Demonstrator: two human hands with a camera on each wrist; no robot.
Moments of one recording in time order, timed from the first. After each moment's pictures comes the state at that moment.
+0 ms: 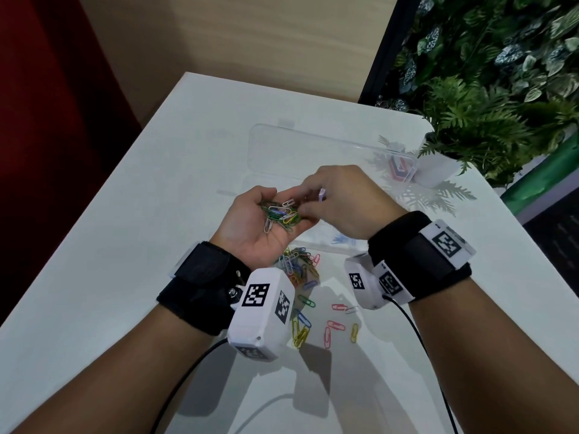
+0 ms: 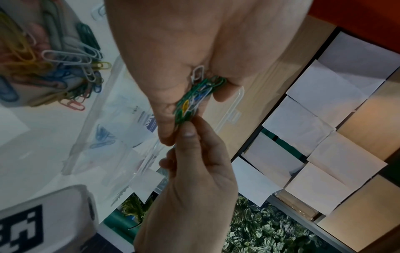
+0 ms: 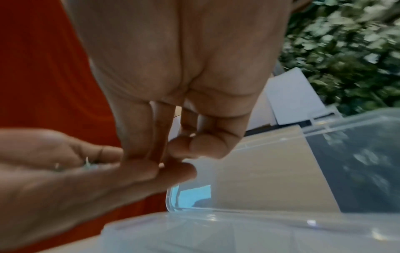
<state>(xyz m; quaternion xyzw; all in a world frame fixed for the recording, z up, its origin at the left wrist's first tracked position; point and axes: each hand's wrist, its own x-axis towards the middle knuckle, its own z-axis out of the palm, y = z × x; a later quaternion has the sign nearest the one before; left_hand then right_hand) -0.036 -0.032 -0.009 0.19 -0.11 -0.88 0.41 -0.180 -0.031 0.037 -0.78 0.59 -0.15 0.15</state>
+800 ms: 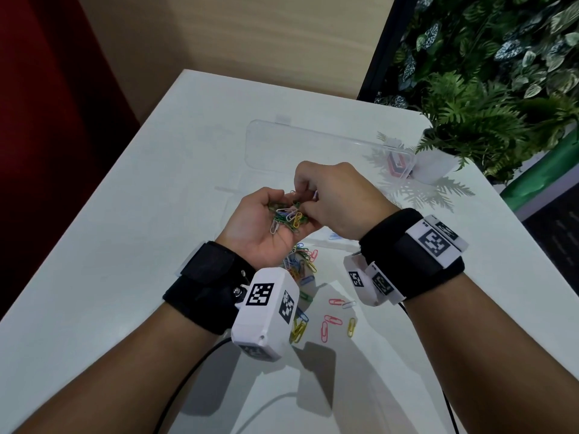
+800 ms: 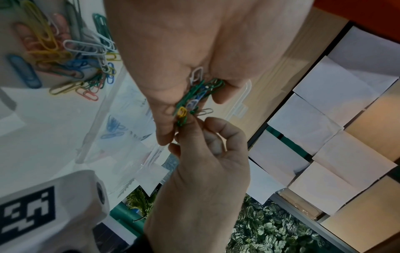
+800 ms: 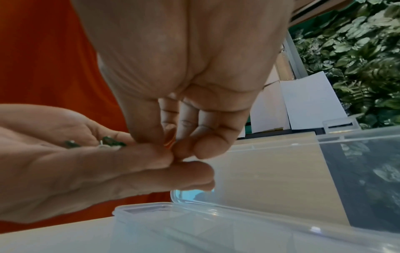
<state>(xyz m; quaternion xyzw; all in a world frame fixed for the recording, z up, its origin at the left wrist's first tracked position) -0.047 -0.027 -0.014 0.20 -0.11 -0.89 0.41 -0.175 -0.023 0.036 -0.78 0.60 -0.11 0.12</state>
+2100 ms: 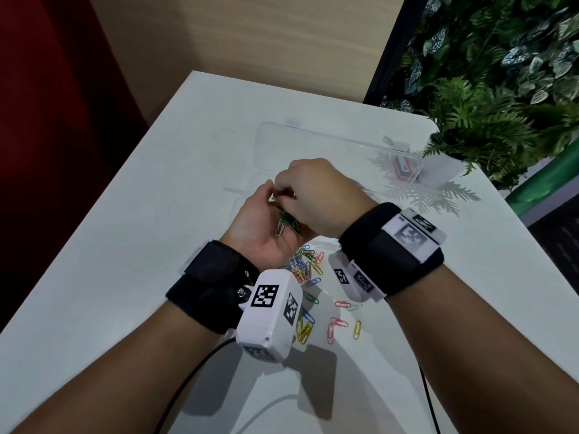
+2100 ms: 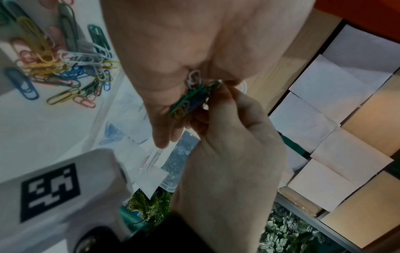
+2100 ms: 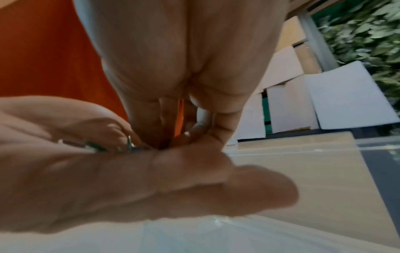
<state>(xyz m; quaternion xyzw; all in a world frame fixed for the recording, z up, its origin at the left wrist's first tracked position) -0.038 -0.023 -0.005 0.28 -0.11 -0.86 0.40 -0.138 -0.029 0.043 -0.84 0.54 -0.07 0.04</state>
